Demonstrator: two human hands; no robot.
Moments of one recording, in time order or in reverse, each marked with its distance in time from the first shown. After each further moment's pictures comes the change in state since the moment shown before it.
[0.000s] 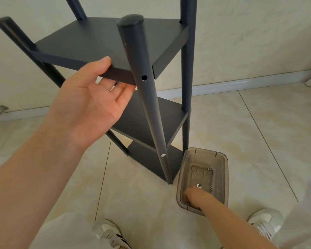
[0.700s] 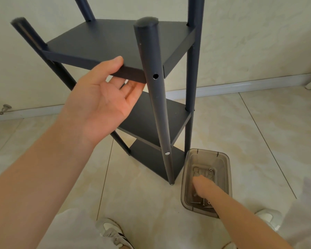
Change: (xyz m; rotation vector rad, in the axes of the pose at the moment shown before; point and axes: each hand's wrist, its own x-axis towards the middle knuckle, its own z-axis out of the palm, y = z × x) left_hand 0.004 -0.001 -0.005 -0.071 -0.026 -0.016; right_hand -0.028 0.011 -0.032 -0.039 0.251 0.064
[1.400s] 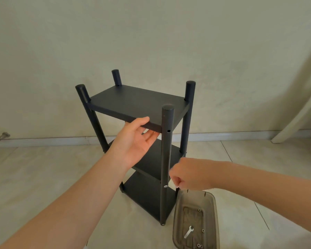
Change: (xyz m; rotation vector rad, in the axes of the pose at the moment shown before) left_hand -0.002 0.001 0.010 -0.067 0.078 -0.068; right_hand -0.229 -0.089 -0.265 -0.275 0.223 -0.481
